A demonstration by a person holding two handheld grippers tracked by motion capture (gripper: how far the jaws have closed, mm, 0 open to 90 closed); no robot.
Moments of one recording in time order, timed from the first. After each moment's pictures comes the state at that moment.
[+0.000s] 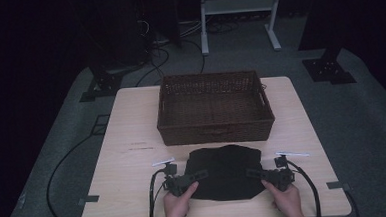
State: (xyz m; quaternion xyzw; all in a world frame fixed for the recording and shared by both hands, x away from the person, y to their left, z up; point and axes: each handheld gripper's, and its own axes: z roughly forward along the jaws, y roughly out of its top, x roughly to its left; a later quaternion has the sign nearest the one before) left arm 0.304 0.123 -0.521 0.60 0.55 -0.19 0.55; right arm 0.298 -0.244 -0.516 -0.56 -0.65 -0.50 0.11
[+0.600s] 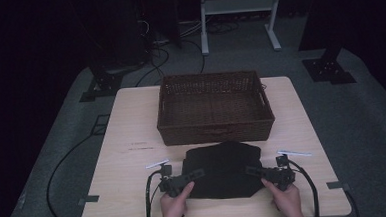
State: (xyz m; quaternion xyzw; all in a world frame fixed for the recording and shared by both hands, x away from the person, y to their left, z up) left arm 0.296 0.133 -0.513 0.57 0.54 -0.19 0.59; right arm 0.292 -0.240 -0.501 -0.54 -0.64 -0.54 0.11
